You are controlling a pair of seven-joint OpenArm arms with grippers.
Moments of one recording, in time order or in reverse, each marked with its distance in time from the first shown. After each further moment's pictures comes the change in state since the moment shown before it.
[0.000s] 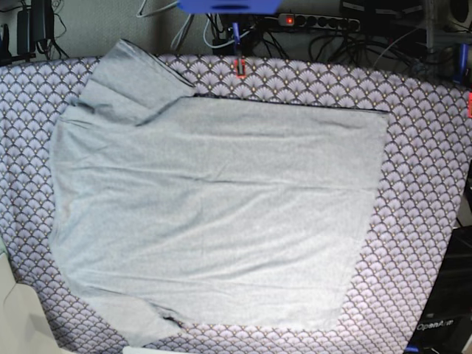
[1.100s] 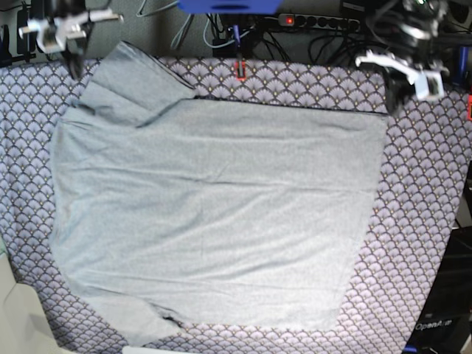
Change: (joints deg) left arm 12.5 4.6 -19.9 109.2 -4.1 -0.8 92.2; right arm -11.4 -1.7 8.2 89.2 8.5 9.9 -67.5
